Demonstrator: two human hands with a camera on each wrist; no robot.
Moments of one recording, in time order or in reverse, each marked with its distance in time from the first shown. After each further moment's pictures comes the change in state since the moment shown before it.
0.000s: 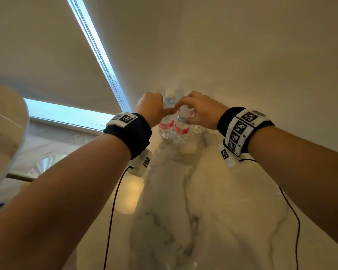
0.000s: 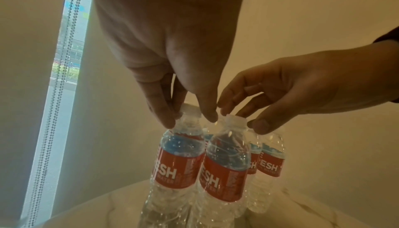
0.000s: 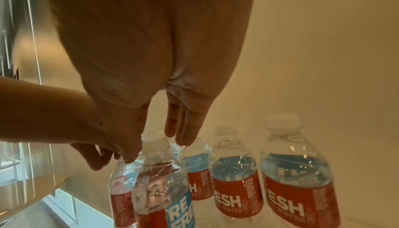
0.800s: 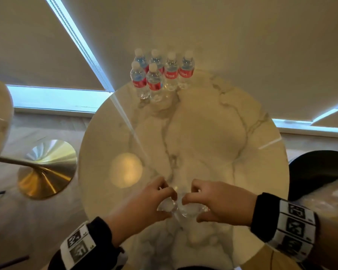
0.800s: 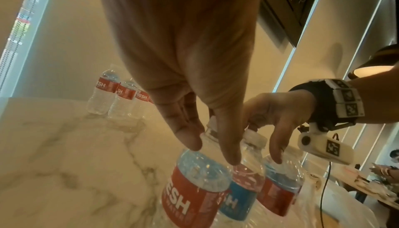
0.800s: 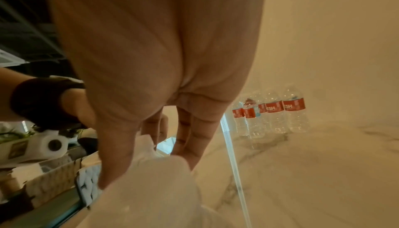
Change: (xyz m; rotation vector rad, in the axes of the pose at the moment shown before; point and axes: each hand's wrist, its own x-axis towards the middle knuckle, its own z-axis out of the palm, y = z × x) left_hand -0.376 0.034 0.063 -0.194 -0.574 0.491; right_hand -0.355 -0.079 0.110 -0.016 -0.500 -0.109
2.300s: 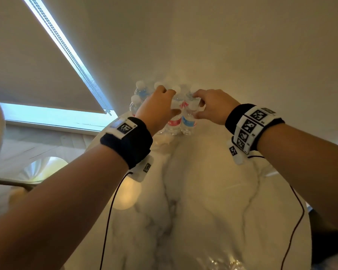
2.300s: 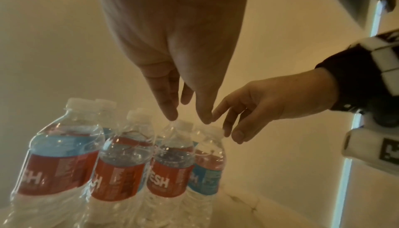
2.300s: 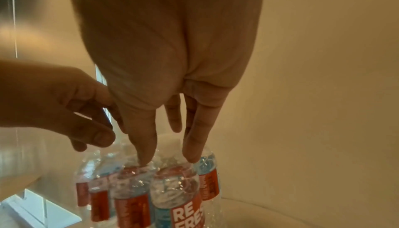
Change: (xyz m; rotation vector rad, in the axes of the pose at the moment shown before) left_hand 0.245 -0.055 -0.221 0.240 0.589 -0.198; right_hand 0.151 0.168 -0.240 -0.011 0.579 0.383
